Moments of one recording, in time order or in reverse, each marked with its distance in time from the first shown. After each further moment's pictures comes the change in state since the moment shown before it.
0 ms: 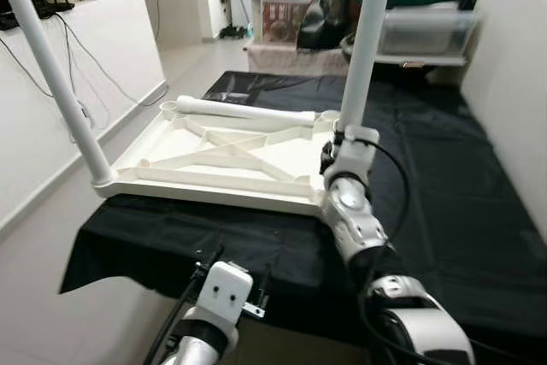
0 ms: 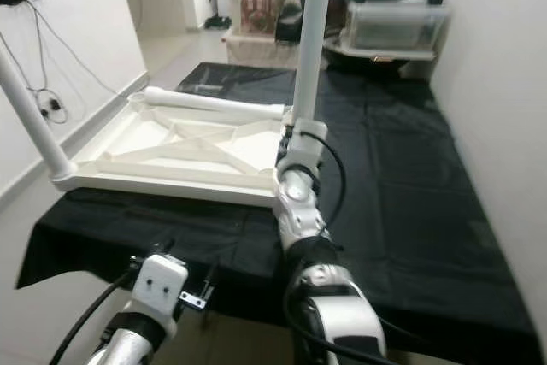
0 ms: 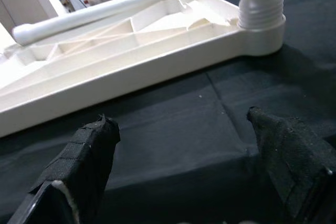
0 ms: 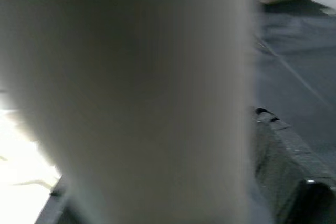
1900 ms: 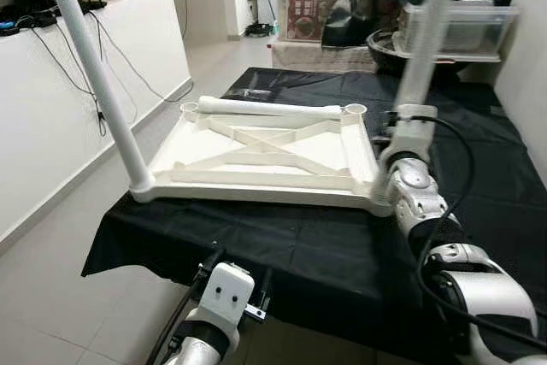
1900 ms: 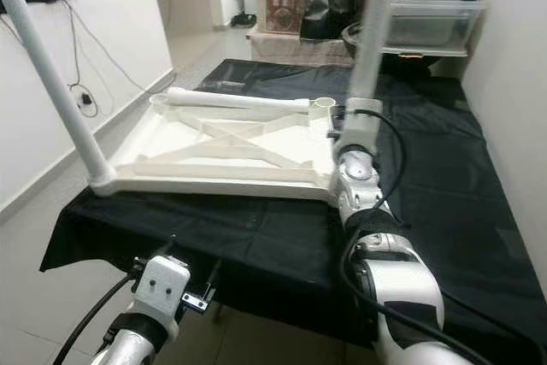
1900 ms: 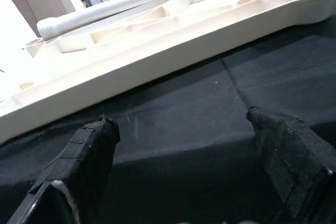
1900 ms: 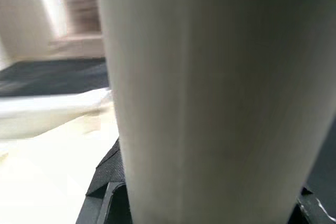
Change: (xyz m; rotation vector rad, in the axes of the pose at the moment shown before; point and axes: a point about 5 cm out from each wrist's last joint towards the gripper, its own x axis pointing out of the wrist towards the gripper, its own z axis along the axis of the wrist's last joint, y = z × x) left arm 0.001 -0.001 -0.003 0.002 0.010 -0.007; right arm 0.032 -0.081 0.043 -0.120 -0.050 -0.249
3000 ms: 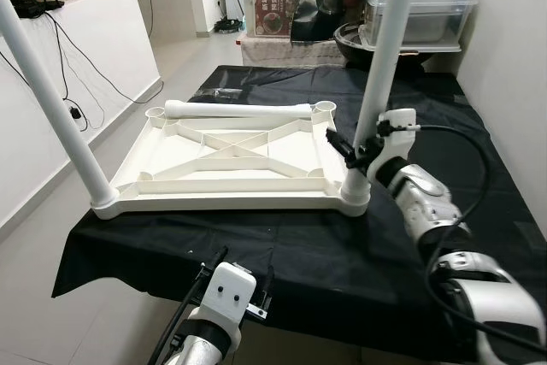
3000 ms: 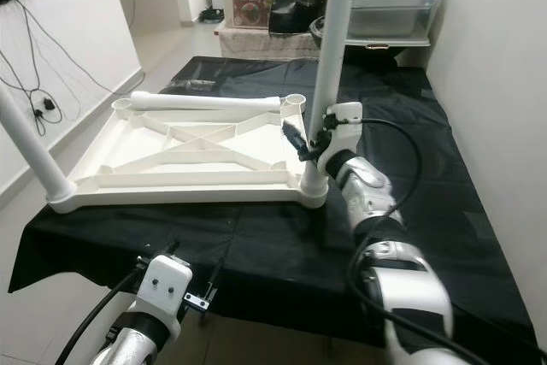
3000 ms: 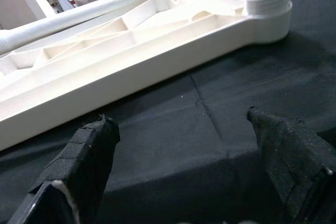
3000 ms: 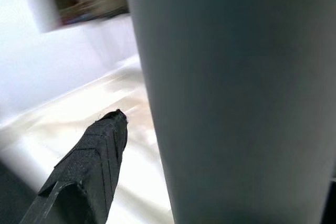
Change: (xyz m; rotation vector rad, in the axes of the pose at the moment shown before) left arm 0.002 -0.001 -0.001 0.007 0.001 -0.006; right arm -0.027 0.027 -0.004 0.071 0.031 1.210
